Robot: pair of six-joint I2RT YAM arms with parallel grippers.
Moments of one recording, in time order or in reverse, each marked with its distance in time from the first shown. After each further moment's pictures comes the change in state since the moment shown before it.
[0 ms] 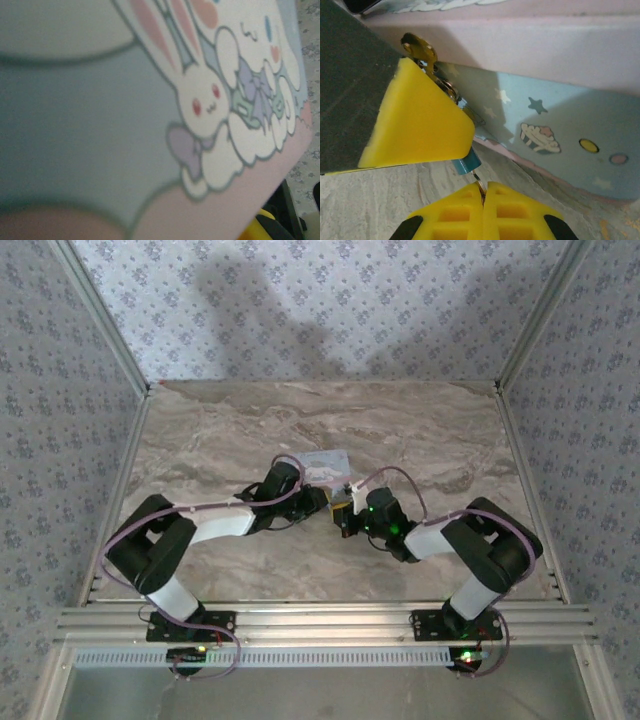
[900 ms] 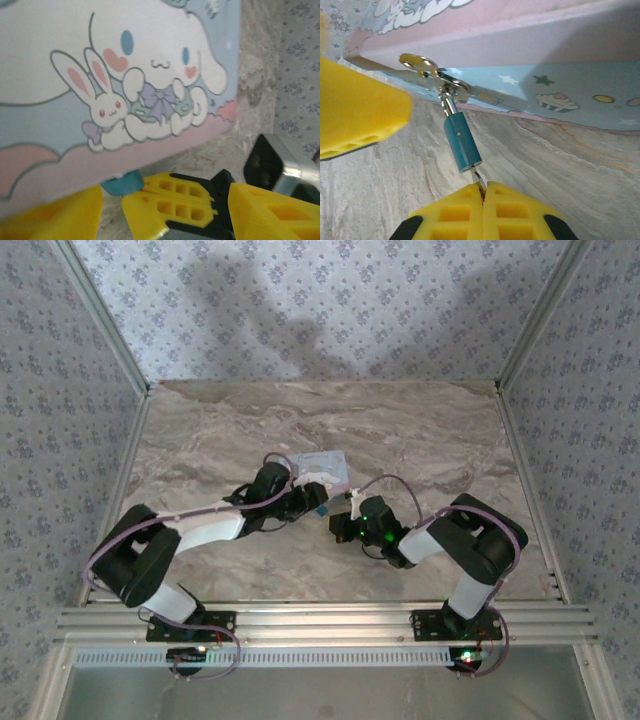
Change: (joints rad) left arm 0.036 -0.135 -0.066 -0.022 0.005 0.051; right arm 0.062 0.073 -0.018 0.069 0.041 0.249
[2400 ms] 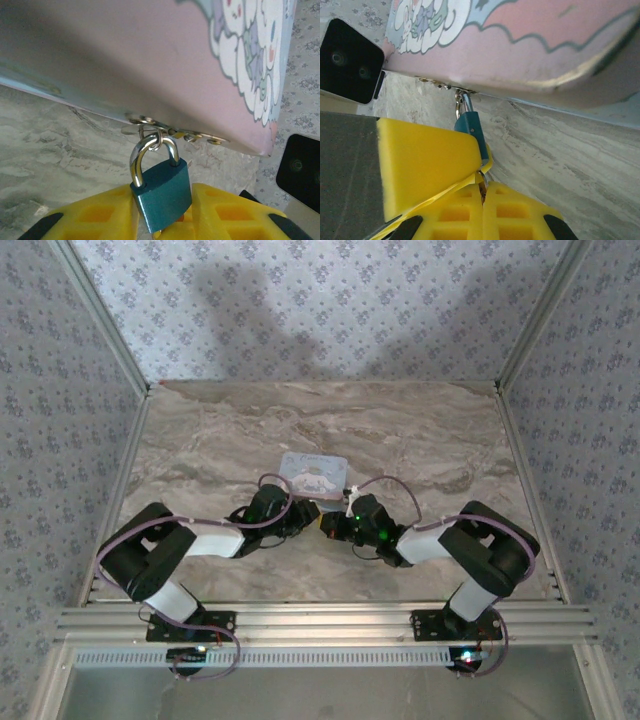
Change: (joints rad) left arm -0.048 0.077 -0.190 0.338 -0.043 -0.176; right arm 0.060 -0.088 0.054 -0.139 -0.007 0.359
